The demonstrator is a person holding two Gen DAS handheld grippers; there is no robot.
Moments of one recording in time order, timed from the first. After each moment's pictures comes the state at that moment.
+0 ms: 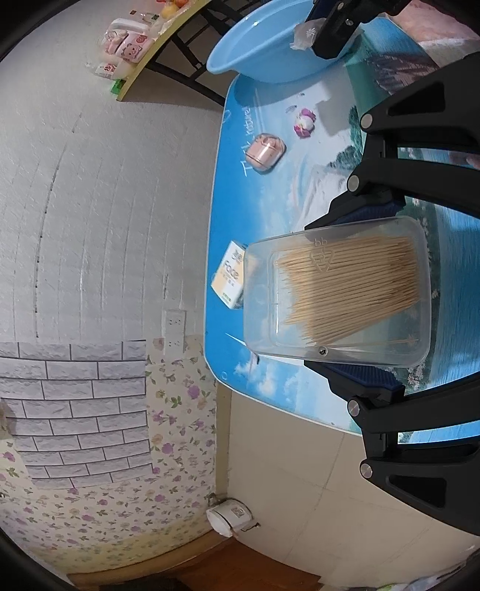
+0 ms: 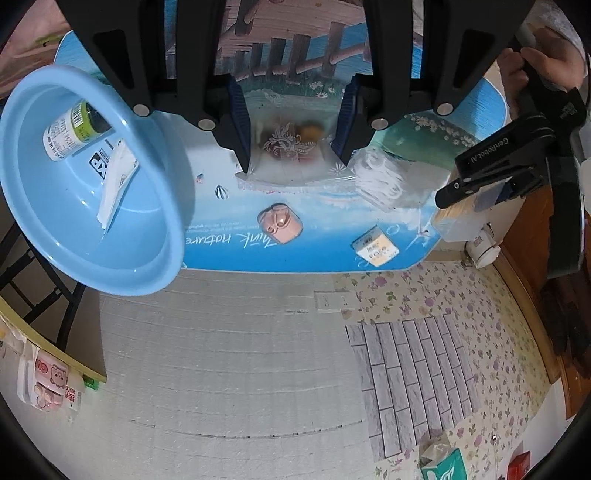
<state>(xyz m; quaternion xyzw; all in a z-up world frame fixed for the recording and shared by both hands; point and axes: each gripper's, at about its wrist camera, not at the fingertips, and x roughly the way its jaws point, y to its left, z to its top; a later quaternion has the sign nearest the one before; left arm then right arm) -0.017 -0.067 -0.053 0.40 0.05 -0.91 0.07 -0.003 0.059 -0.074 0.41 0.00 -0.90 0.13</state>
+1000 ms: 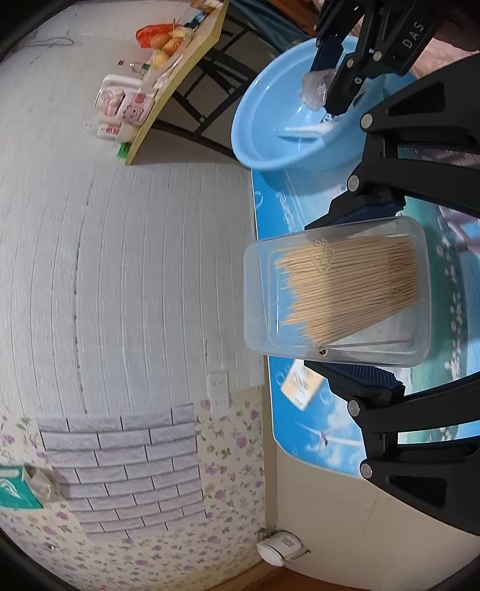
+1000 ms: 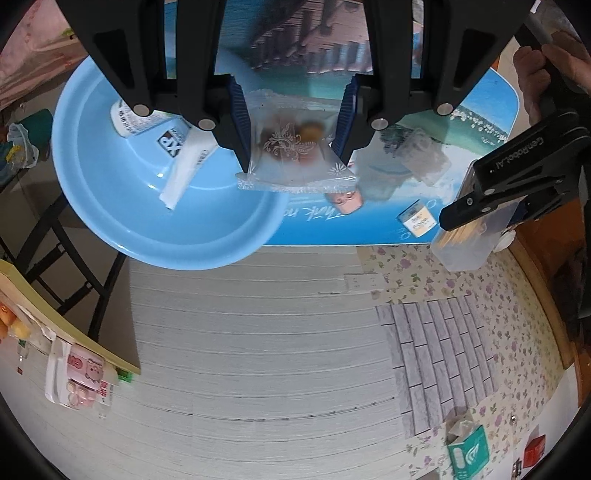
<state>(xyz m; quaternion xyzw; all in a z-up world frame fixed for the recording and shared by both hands) -0.044 0.035 0.011 0.36 0.02 -0.93 -0.01 -0.008 0.142 -0.032 0.40 -0.01 -0.91 0.09</state>
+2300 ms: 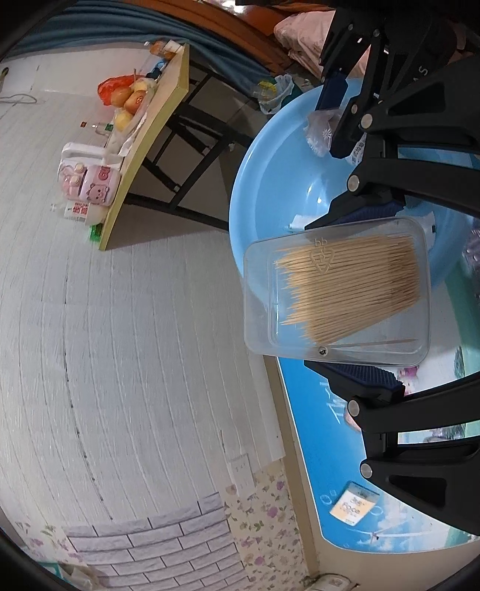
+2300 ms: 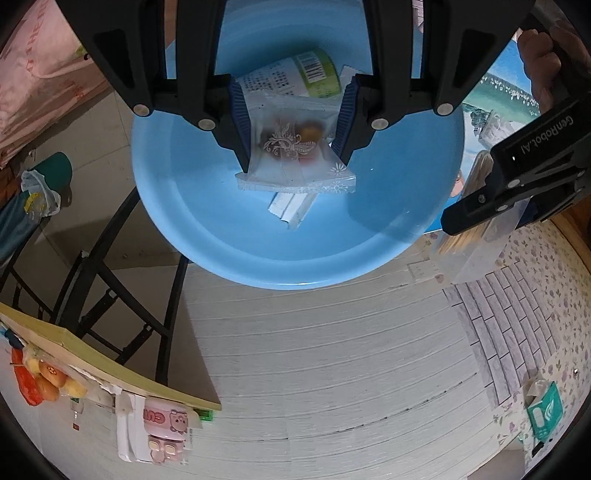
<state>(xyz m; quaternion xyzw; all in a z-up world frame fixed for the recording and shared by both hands) -0.106 0.175 0.008 0.38 -0.02 -0.92 -0.13 -0.039 0.268 -0.056 0.42 -0.07 -0.91 0.00</state>
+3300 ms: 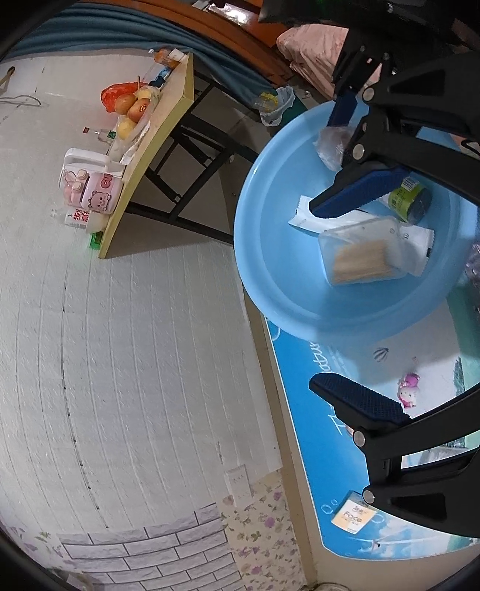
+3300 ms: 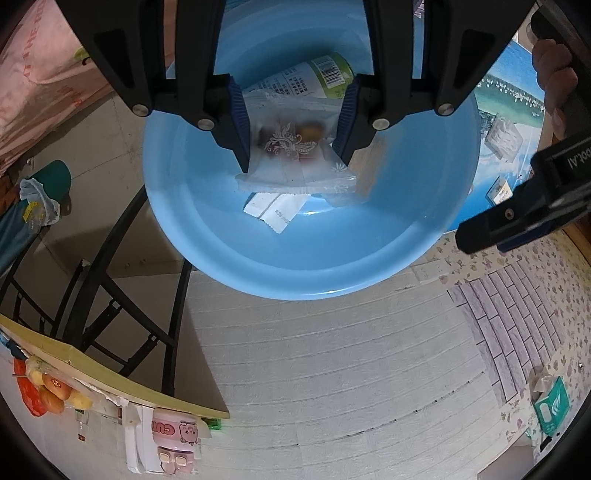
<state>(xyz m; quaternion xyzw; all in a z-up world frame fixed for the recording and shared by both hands) -0.109 0.171 0.017 0.39 0.00 -0.91 -0.15 -0.035 0.285 -0.066 0.42 -0.08 -0.90 0.00</state>
